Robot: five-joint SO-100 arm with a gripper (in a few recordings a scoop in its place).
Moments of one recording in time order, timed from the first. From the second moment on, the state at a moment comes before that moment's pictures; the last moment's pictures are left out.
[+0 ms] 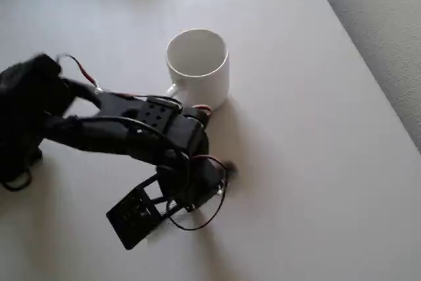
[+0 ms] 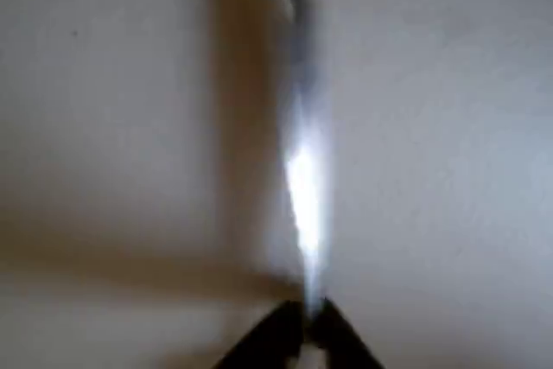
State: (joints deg) arm 39.7 30.3 21.4 101.6 31.0
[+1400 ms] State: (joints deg) arm 42.1 36.2 15.6 105.0 23.6
